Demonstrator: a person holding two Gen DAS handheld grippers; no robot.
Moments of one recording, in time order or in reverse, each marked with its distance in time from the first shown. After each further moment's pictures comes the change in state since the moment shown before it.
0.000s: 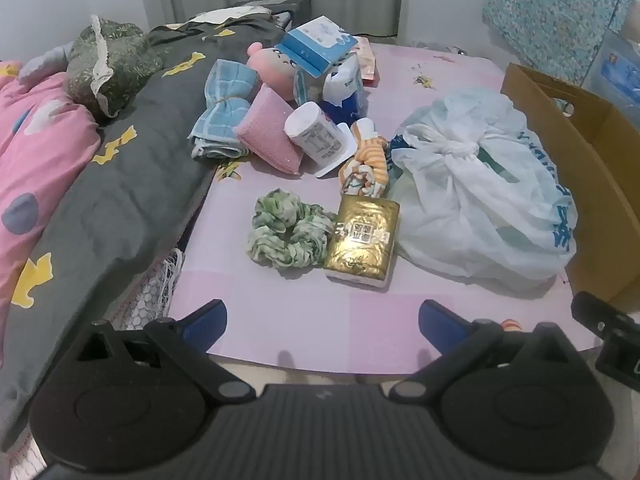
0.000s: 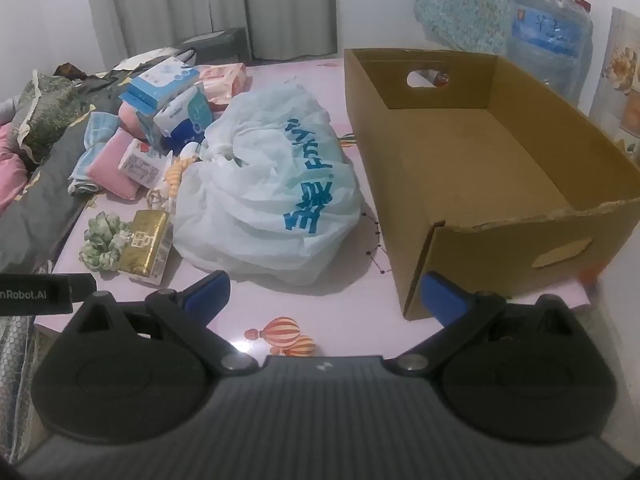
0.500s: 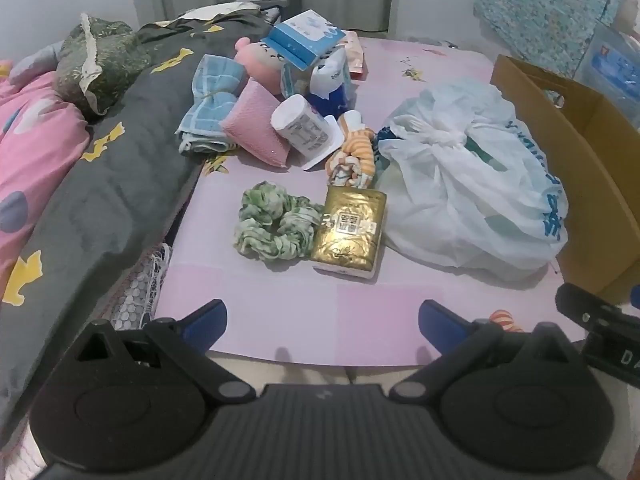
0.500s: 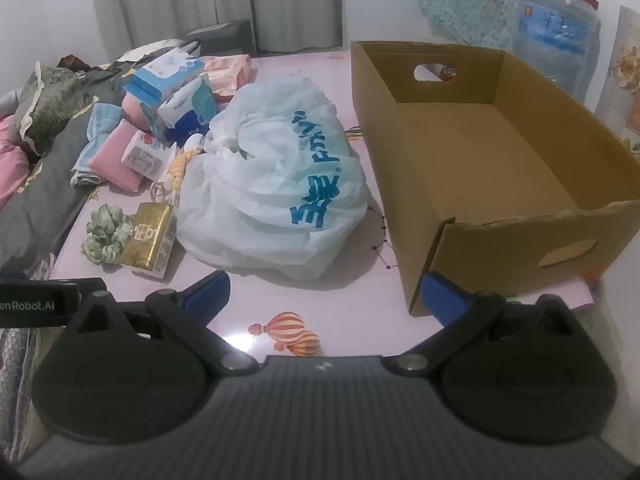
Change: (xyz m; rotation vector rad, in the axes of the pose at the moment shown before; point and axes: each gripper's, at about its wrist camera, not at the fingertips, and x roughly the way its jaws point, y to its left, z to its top) left arm 0.003 -0.006 -0.005 0.014 0.018 -0.032; right arm 0.005 0.005 0.000 -0.023 0.016 -0.010
